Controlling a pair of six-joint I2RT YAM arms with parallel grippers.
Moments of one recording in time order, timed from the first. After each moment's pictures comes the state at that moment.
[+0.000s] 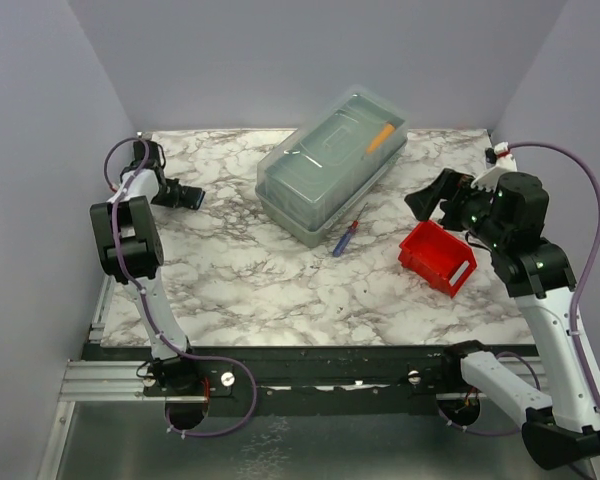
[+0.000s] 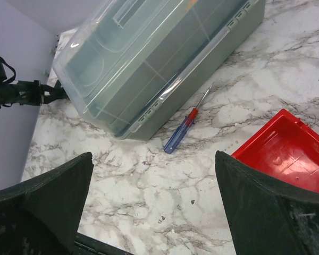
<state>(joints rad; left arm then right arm) 0.23 2.11 1.57 -0.56 -0.04 -1.21 0.21 0.89 1.19 -0.64 -0.14 0.45</state>
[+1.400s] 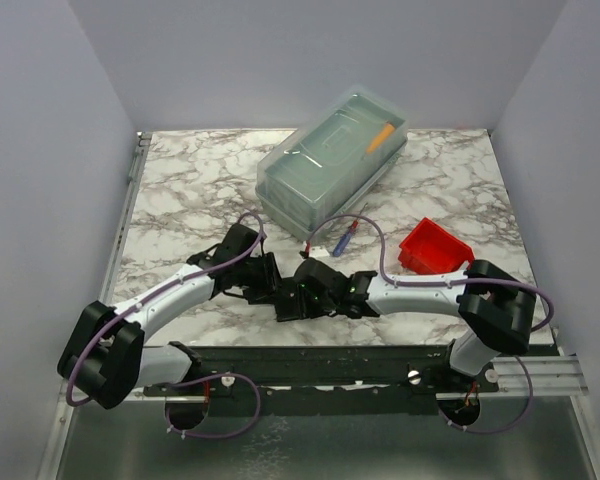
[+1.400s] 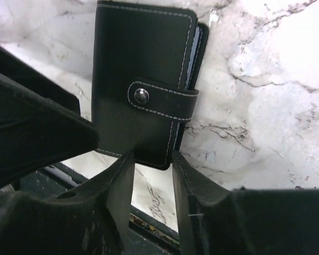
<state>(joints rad) -0.55 1.24 0.64 -0.41 0.39 -0.80 1.13 1.62 0.89 -0.18 0.15 0.81</state>
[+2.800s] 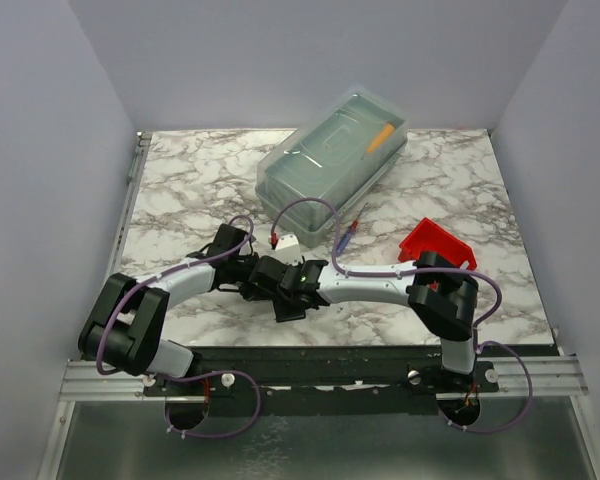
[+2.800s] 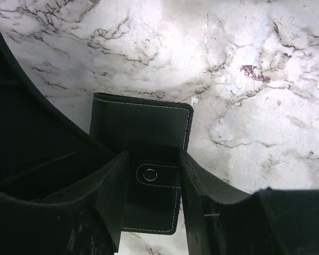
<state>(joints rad) -0.39 1.42 0.58 -0.23 0.55 -0.86 1.21 1.93 1.33 -0.52 0.52 0.77</state>
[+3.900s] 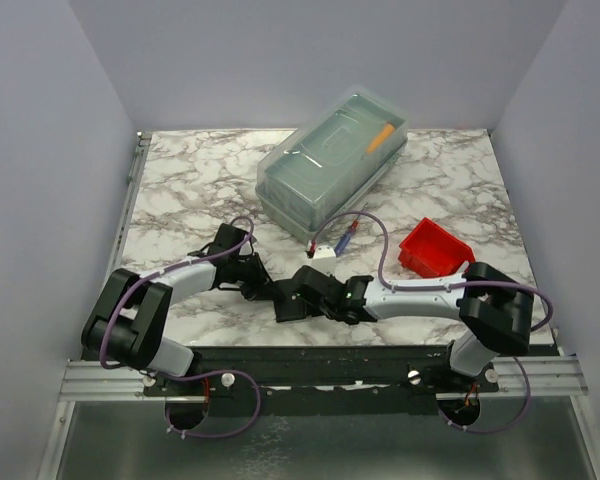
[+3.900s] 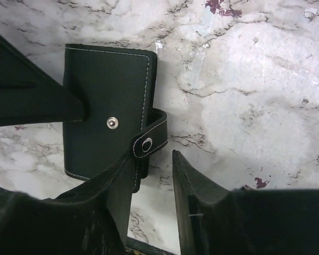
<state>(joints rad) -0.37 1.46 0.59 -0.21 0.60 -0.89 1.19 1.61 0.90 -0.25 0.43 0.88</state>
